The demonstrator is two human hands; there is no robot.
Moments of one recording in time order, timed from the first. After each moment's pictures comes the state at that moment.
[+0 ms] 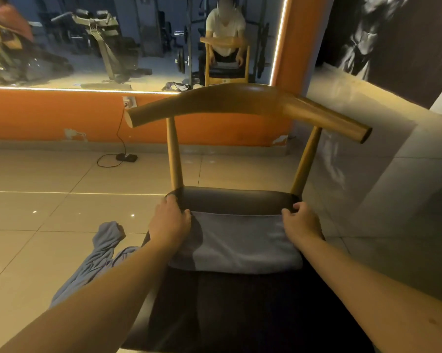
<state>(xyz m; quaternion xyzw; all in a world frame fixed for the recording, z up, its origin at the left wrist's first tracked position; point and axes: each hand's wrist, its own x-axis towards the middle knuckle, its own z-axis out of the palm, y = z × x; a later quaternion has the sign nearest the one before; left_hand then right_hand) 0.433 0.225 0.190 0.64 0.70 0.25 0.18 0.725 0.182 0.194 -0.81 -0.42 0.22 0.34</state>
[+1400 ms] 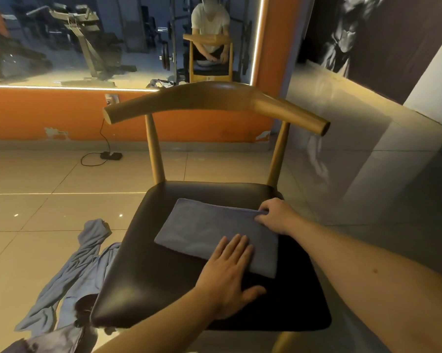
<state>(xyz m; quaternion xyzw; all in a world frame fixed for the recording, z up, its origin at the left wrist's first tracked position) 0.544 0.085 0.165 0.92 0.37 -0.02 0.11 0.758 0.165 0.210 -0.74 -0.61 0.23 0.13</state>
